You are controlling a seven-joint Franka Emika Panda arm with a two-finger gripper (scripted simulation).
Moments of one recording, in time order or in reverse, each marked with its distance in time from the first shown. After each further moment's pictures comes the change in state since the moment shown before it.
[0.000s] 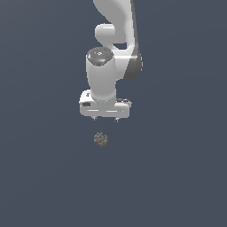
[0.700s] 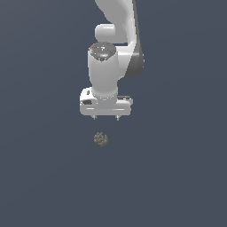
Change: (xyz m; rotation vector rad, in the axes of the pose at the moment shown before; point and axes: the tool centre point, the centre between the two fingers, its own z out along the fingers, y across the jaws) arm 0.002 -0.002 -0.012 -0.023 0.012 -0.056
